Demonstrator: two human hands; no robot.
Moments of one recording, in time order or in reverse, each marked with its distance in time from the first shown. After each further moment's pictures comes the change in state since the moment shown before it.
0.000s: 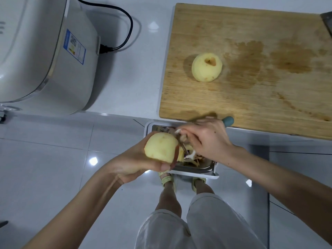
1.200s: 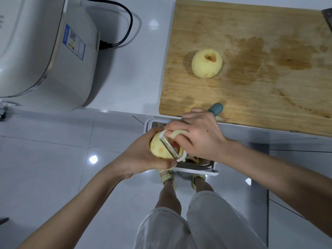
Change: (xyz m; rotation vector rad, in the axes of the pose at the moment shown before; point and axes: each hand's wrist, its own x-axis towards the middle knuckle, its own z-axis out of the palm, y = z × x) left_hand 0.001 0.004 0.013 0.394 0.187 0.070; right_hand 0.020 -0.025 -0.007 0.019 0.051 -0.197
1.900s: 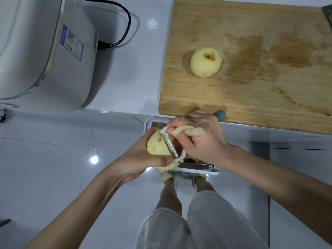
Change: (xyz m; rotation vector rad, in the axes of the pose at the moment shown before) left_hand -0.001 -0.006 0.002 -0.329 -0.063 -0.009; right_hand -0.006 -0.010 0.000 0.084 0.101 0.180
